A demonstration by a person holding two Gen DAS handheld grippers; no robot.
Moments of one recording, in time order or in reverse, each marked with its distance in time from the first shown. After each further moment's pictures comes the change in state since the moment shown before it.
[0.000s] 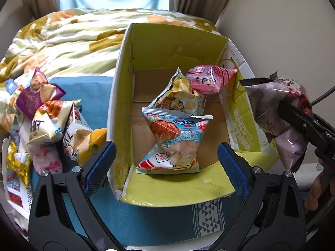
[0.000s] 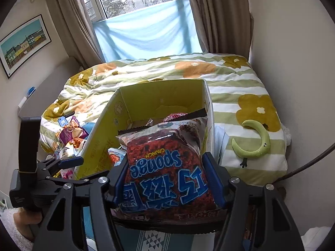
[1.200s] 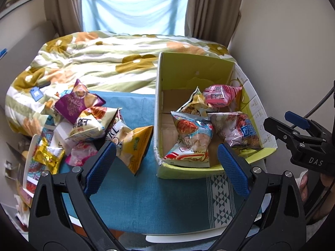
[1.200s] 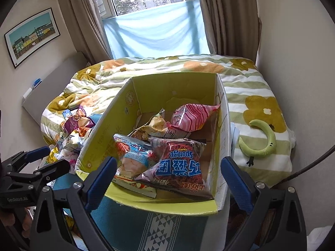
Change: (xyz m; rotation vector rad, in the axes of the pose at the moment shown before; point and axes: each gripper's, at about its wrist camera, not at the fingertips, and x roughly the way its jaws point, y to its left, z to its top) left arm -0.085 0.013 -0.036 -0.010 -0.180 0.123; right arm 0.001 0.018 -0.024 -0.063 -0.027 0.021
